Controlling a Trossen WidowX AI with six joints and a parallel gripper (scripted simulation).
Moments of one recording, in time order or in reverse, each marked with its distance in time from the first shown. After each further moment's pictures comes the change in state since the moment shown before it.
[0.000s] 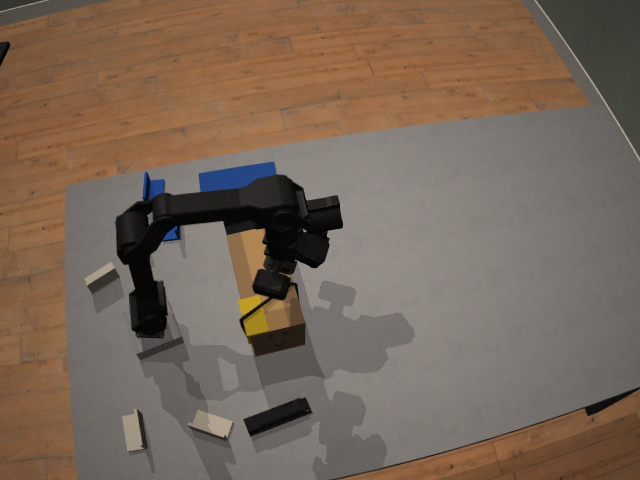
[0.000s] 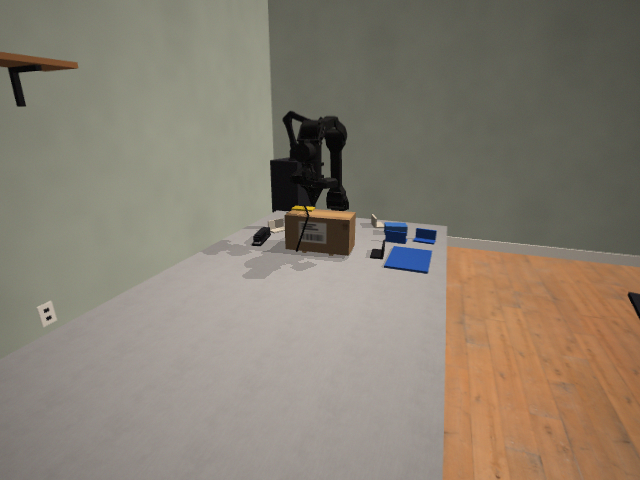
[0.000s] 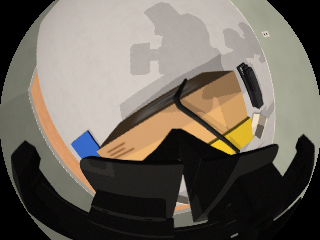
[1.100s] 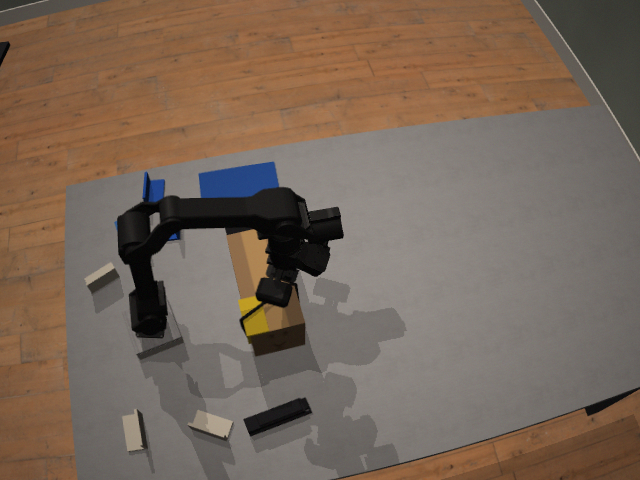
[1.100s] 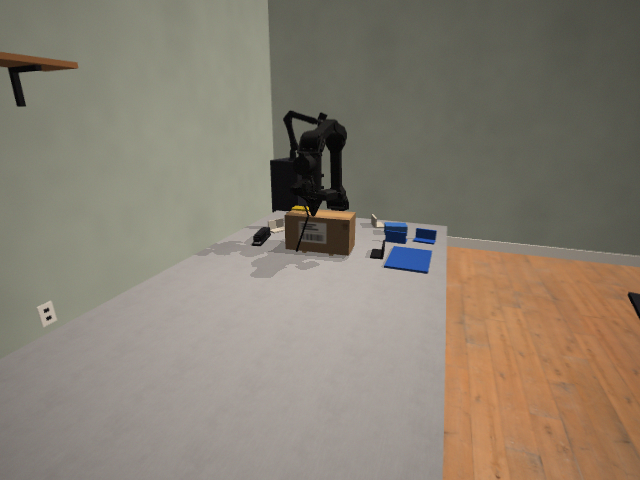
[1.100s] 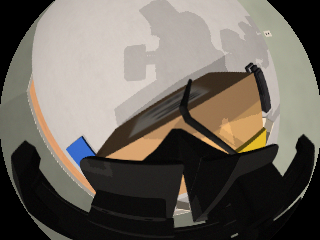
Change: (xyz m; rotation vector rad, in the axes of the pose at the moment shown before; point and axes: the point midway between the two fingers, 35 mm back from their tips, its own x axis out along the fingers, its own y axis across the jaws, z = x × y) arm 0.037 0.002 0.002 0.000 0.006 -0.003
